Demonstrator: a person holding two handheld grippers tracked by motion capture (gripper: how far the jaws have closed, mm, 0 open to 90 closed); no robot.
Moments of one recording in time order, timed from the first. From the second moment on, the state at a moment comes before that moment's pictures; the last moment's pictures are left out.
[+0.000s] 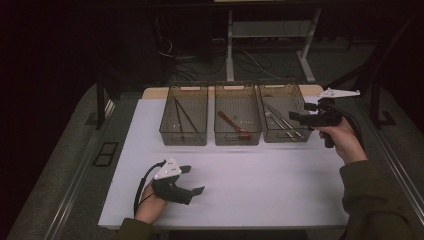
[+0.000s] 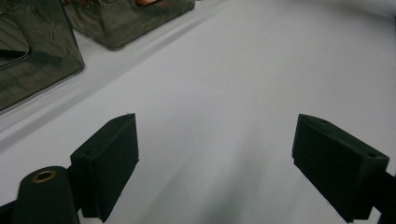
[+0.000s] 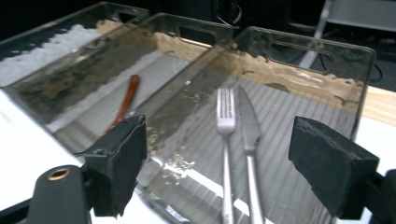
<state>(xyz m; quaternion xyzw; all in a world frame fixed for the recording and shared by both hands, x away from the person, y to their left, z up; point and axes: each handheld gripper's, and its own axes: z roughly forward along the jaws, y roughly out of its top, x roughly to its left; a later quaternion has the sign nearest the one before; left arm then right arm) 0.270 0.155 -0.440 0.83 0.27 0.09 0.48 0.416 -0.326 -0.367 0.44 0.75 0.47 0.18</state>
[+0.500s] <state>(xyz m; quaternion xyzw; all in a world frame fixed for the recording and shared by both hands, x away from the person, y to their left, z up) 0.273 0.156 -0.439 0.83 0.26 0.10 0.48 0.360 -0.310 -0.373 0.38 0.76 0.50 0.17</state>
